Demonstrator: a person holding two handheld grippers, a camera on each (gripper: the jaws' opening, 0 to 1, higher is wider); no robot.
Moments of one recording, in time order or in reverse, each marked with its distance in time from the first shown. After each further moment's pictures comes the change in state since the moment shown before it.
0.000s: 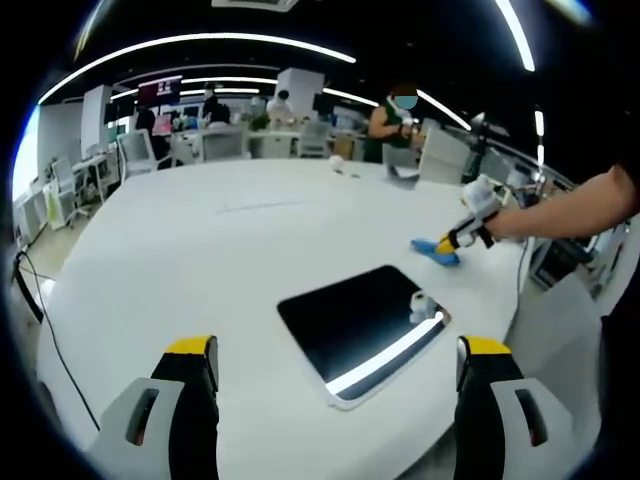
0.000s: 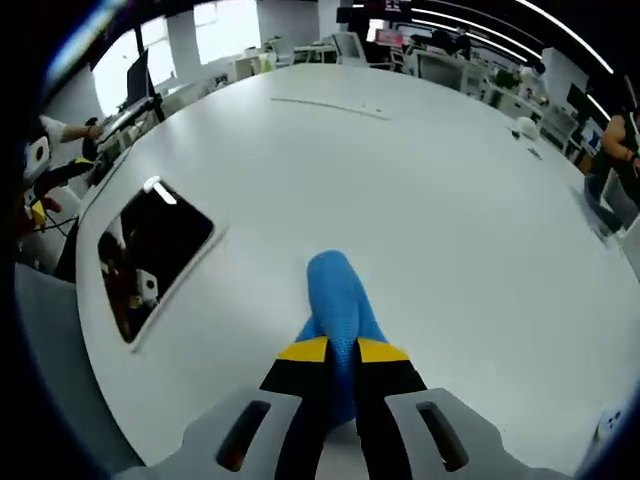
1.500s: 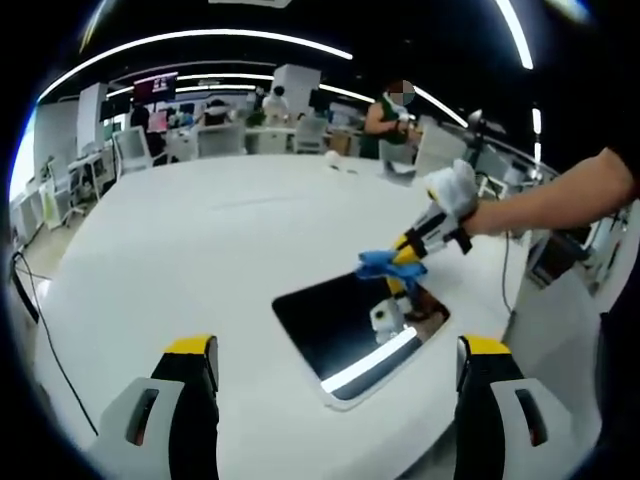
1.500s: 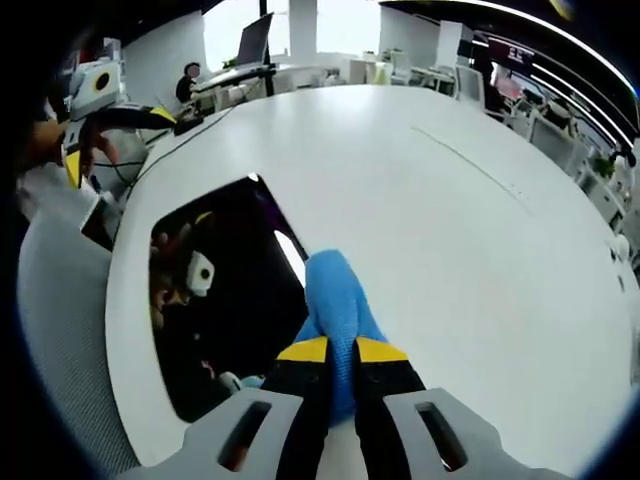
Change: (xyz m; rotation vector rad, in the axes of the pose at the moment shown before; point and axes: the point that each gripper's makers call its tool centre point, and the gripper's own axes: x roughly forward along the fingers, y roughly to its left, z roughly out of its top) left arm 0.005 -0.002 -0.002 0.002 0.013 -0.017; right arm 0.039 0.124 0.086 -0.317 -0.078 0.245
